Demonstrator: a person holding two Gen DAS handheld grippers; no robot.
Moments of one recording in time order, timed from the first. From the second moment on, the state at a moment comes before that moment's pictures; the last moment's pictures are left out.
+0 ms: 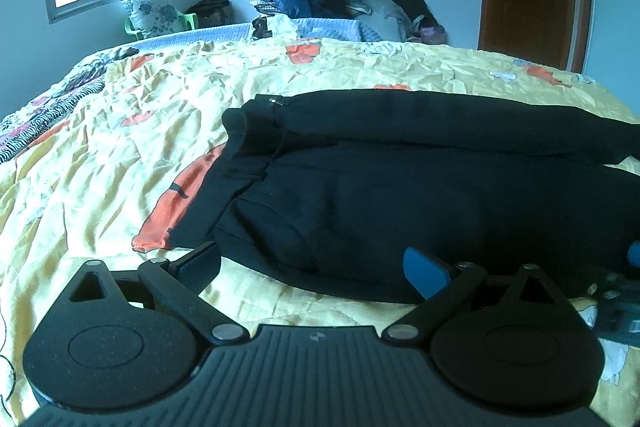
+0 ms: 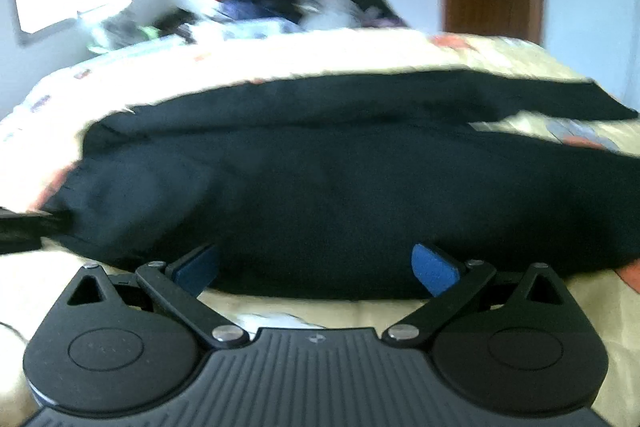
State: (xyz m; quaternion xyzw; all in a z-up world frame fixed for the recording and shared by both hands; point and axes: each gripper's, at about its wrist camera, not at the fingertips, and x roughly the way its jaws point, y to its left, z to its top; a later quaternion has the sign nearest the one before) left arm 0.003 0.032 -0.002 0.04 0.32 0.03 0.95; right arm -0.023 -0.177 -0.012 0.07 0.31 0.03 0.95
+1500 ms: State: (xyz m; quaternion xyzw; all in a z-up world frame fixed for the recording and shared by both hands) left arm 0.160 0.095 0.024 -0.01 0.34 0.03 0.94; right arm 0.328 -0.160 0.000 -0.13 0.39 0.38 0.83
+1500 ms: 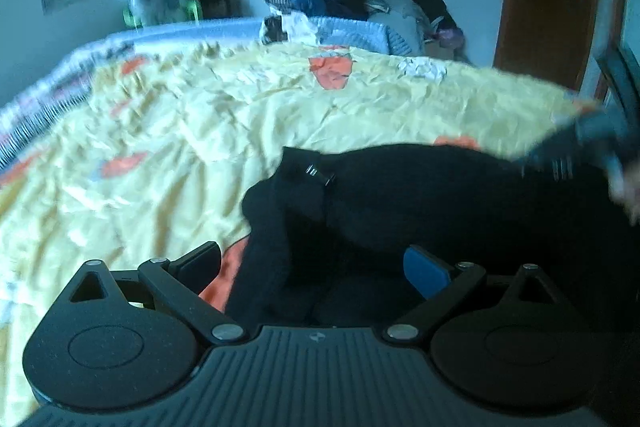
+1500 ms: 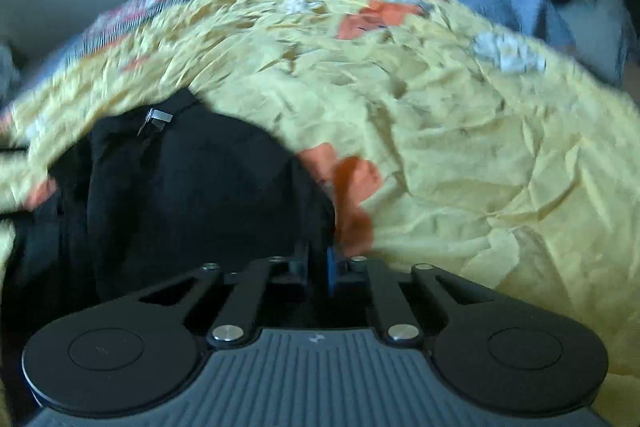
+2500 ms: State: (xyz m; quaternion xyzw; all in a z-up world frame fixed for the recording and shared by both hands) left arm 0.177 0.149 0.026 -0.36 0.38 -0.14 0.84; right arm 0.102 -0.131 0.032 -0.31 0.17 0.35 0.86
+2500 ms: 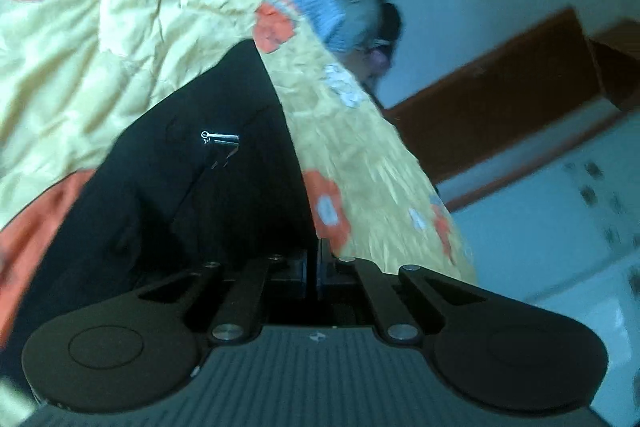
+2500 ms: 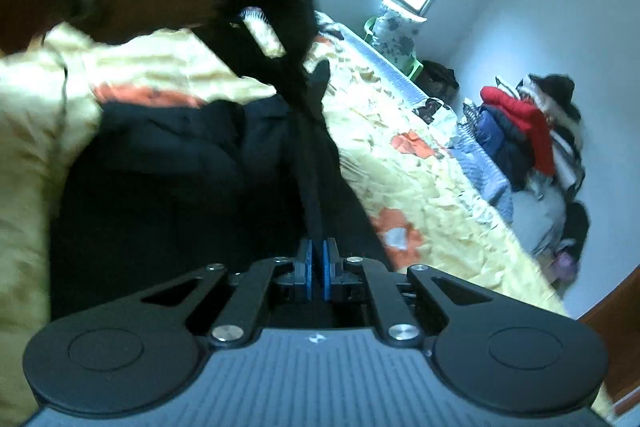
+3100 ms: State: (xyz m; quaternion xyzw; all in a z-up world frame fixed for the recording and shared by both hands) left arm 0.084 0.160 -0.039 -0.30 0.45 -0.08 0.84; right arm -0.002 -0.114 -0.011 -0.30 0.26 0.39 0.83
